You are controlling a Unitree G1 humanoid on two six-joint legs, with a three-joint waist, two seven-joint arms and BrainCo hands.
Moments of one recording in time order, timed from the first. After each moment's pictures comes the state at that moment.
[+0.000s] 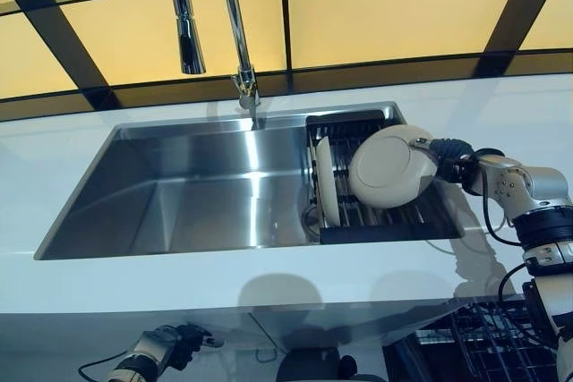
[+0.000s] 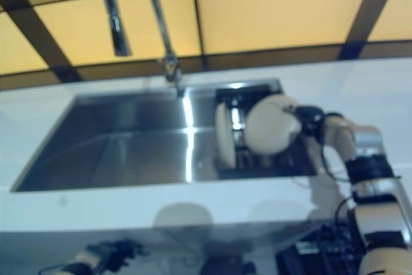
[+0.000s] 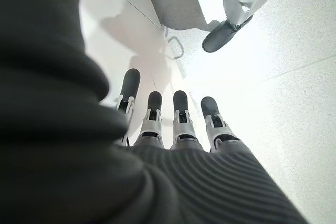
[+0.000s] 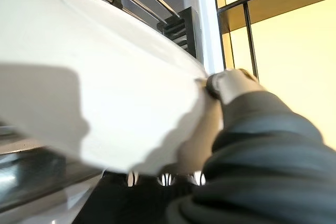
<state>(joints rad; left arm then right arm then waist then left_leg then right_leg) -0.16 0.41 -0.31 1.04 -0.03 0.27 -0.33 -0.76 -0.79 0.17 0.52 0.81 0.71 0.02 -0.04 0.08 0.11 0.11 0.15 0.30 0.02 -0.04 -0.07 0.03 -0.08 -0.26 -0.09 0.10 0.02</state>
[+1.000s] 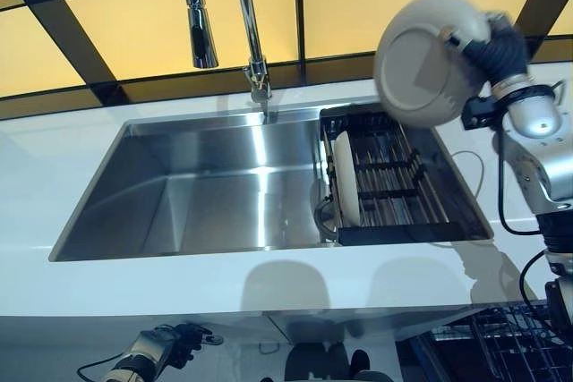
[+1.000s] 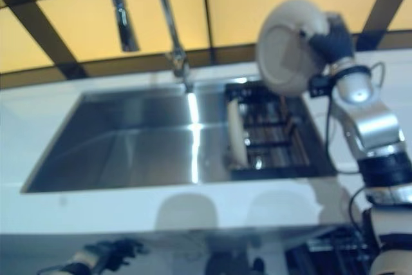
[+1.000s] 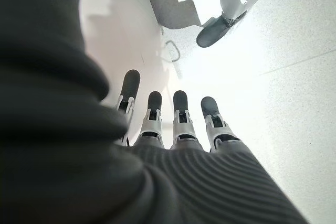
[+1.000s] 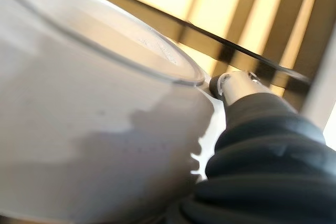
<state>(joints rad) -0.15 0.43 -0.29 1.03 -0.06 0.25 -0.35 -0.74 -0.91 0.08 0.01 0.44 0.23 -0.23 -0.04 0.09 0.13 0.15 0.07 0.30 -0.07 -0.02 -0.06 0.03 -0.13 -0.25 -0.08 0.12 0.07</state>
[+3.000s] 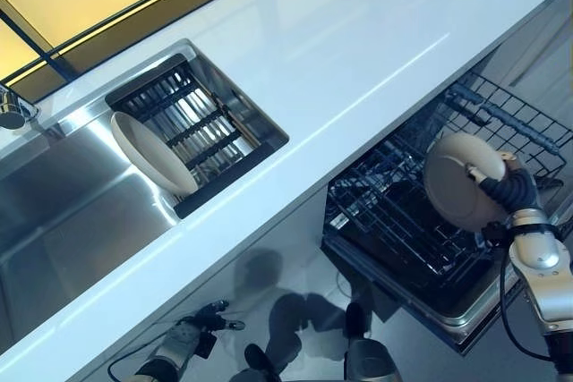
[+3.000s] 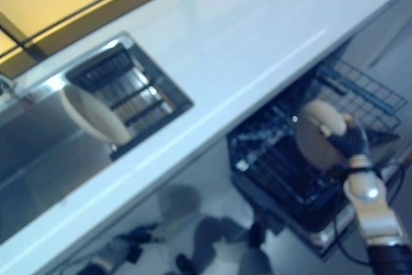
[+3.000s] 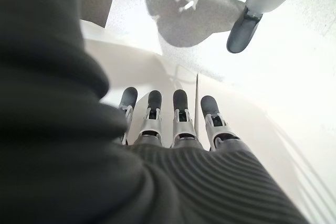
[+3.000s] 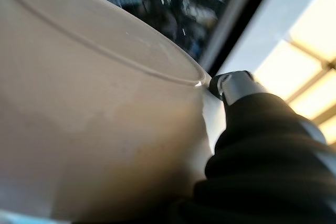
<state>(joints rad) -0.13 0.32 -0.34 0.97 0.01 0.04 -0.14 -0.03 -0.76 -0.08 0.03 0.01 0.01 -0.18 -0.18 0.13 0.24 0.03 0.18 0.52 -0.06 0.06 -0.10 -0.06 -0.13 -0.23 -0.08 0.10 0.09</state>
